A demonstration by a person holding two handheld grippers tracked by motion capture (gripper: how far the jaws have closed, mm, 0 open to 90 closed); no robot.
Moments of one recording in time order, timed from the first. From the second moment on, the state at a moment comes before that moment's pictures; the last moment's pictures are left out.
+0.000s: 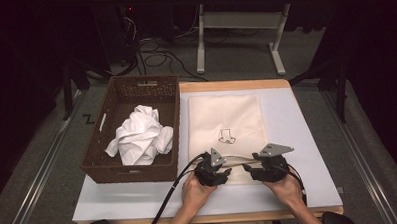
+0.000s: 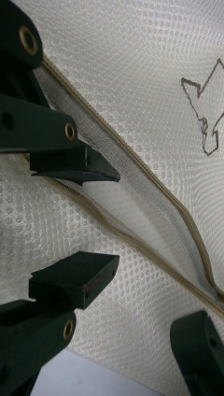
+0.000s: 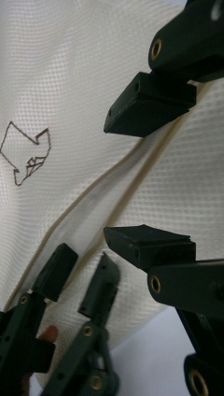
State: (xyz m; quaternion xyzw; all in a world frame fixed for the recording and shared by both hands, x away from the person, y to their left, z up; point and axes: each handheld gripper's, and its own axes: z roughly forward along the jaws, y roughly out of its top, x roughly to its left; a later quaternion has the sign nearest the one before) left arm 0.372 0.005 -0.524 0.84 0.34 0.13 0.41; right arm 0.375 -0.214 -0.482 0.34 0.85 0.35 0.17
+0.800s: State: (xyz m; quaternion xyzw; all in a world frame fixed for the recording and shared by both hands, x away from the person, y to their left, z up) left arm 0.372 0.005 -0.524 0.84 0.34 0.13 0.41; right arm 0.411 -0.175 -0.495 0.33 0.88 0.29 0.16
